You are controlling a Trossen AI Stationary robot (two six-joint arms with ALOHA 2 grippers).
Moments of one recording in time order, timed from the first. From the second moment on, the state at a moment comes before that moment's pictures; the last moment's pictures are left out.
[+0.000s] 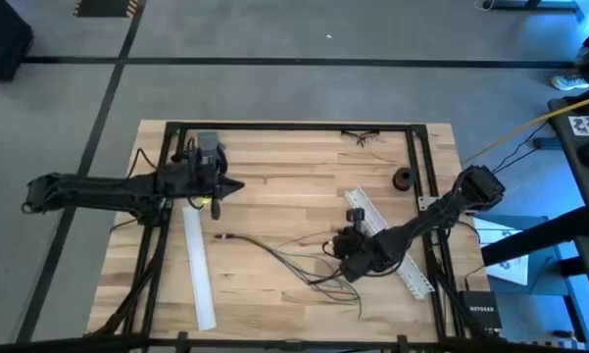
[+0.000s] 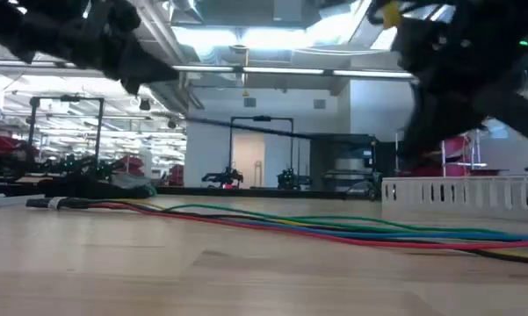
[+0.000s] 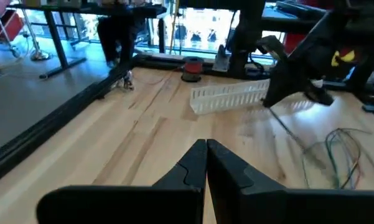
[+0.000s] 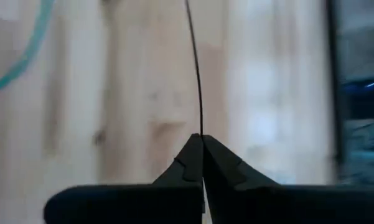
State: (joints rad) left arm 0.14 0.74 0.35 0.19 -0.06 -0.04; right arm 0.54 1.67 0.96 -0.69 0.78 0.27
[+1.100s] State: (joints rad) left arm 0.18 1.63 0.81 0.39 0.49 -0.44; right arm 0.38 1.67 0.97 -0.10 0.92 -0.78
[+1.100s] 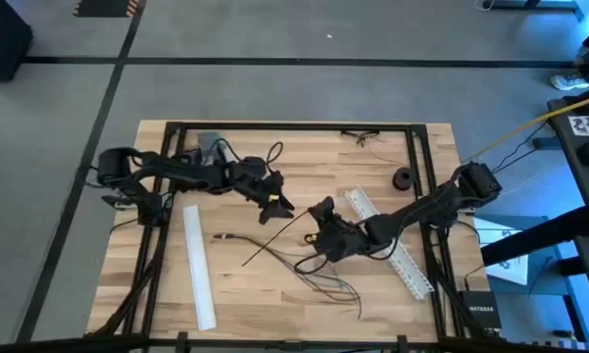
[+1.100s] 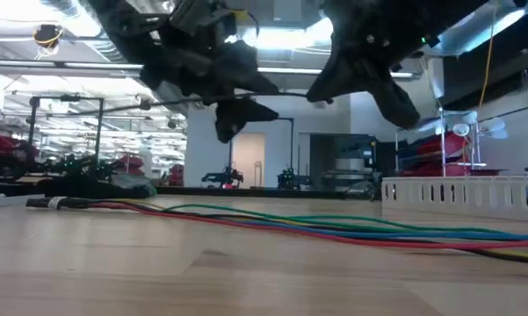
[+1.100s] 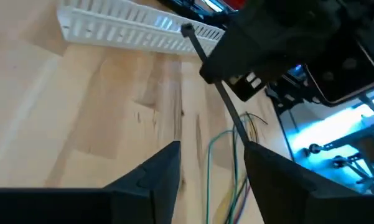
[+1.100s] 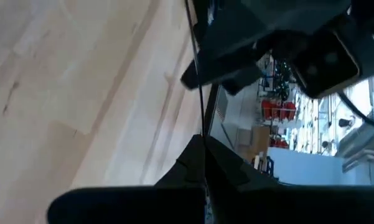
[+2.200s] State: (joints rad) left arm 0.14 1.64 0.84 0.47 0.37 -0.21; right arm 0.38 1.65 0.97 0.09 1.02 -0.75
